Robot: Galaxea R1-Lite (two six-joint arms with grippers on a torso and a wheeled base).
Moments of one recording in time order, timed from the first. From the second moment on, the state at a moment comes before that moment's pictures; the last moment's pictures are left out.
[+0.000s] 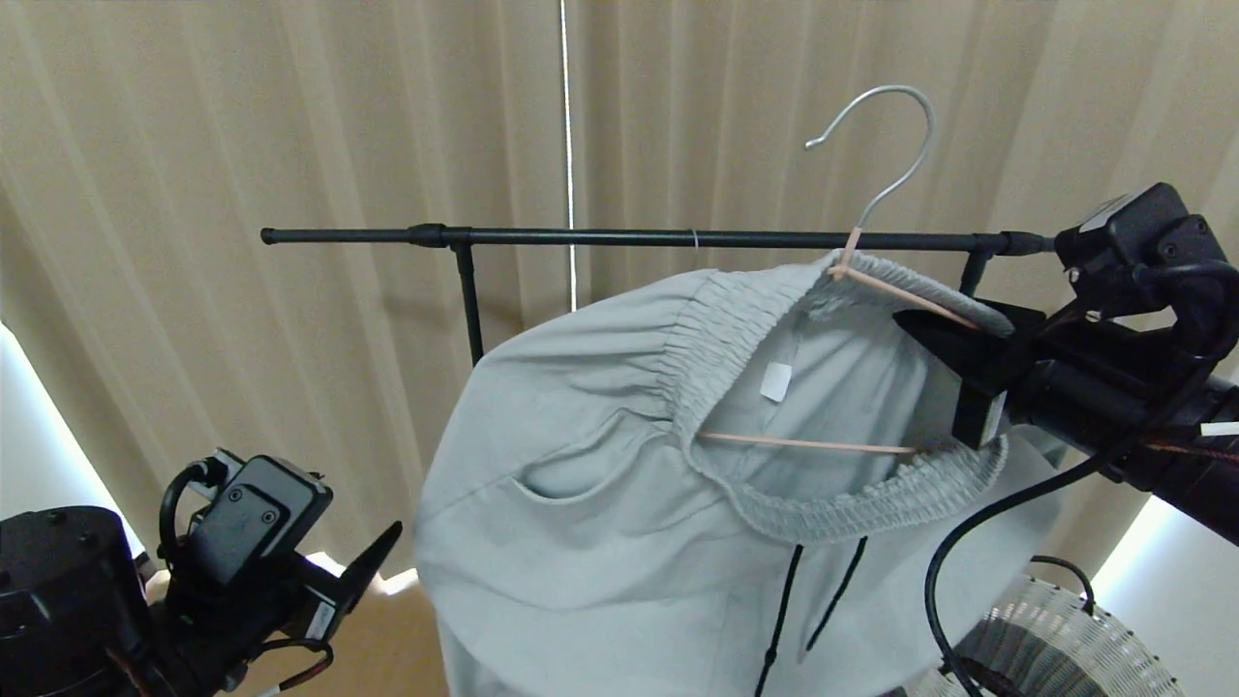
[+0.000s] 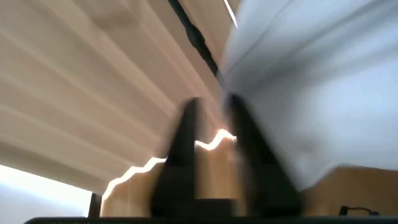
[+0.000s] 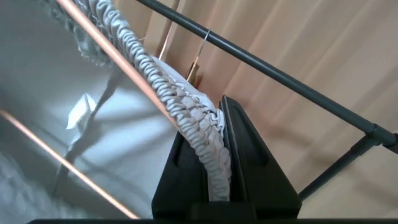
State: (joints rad) left arm -0.39 1.48 -0.11 -1.12 0.21 0.47; right arm 0.50 1.40 -0.63 -0.78 -0.10 -0.33
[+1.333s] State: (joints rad) left arm -0.37 1.32 -0.07 -1.14 0.16 0.35; right arm -0.07 0.98 -0.67 0.05 -0.35 -0.41
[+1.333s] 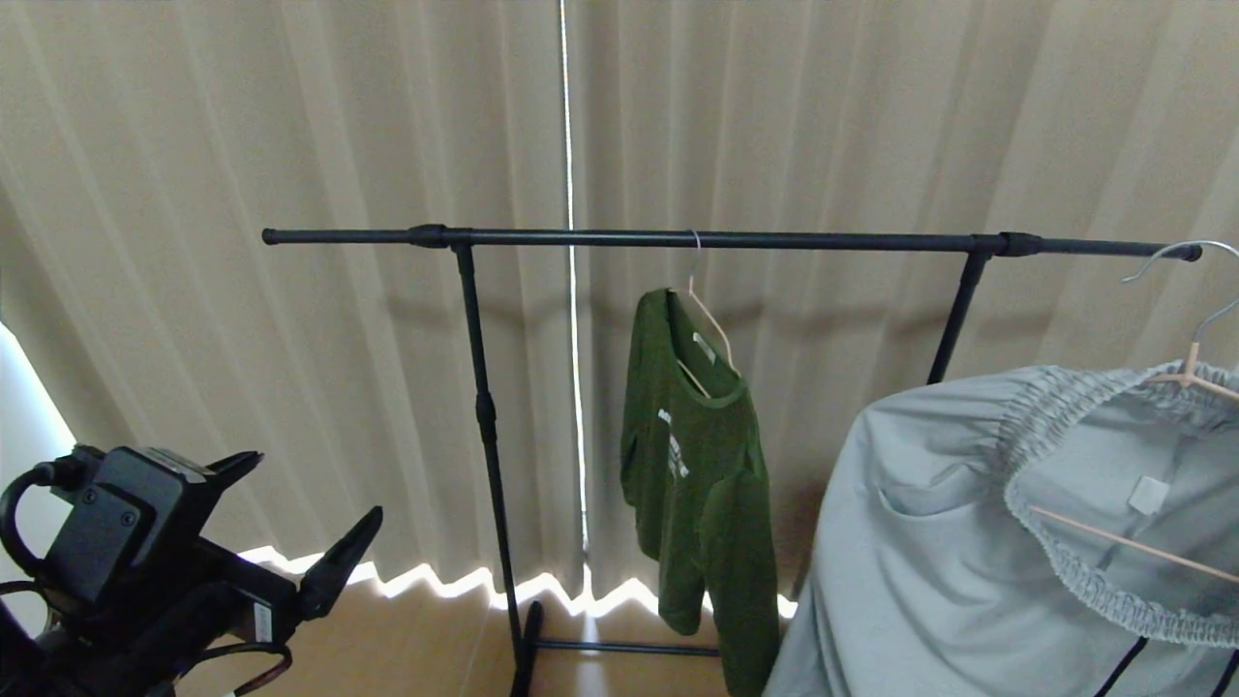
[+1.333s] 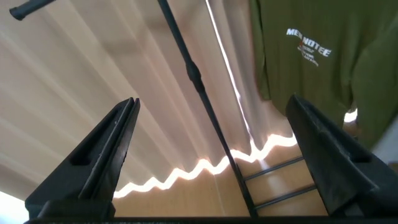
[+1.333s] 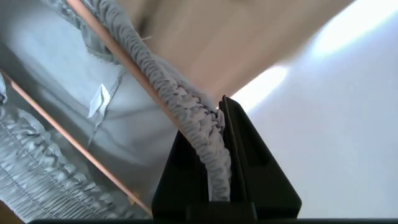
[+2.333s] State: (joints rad) left arm -0.36 1.30 -0.07 -1.14 0.16 0.32; right arm -0.09 0.96 -0.64 0.04 -0.34 -0.41
